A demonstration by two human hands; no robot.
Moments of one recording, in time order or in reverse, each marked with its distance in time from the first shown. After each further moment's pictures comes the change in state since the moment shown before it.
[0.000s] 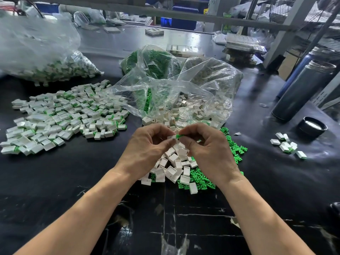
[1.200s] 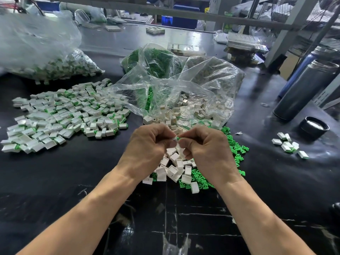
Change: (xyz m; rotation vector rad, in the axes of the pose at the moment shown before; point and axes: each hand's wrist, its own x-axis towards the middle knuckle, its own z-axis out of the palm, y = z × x) left_hand -0.001 -0.001 0.001 0.097 0.058 0.036; right_hand -0.002 -0.008 0.009 -0.002 0.037 0.111
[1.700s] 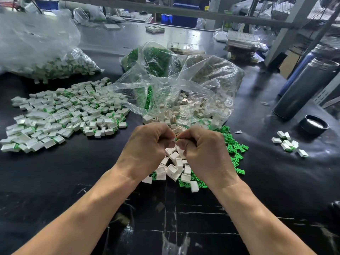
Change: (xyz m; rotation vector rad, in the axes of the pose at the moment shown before) left_hand -0.003 0.009 -0.002 0.214 0.016 0.075; right_hand -0.007 -0.009 0.003 -0.336 0.038 -0.202
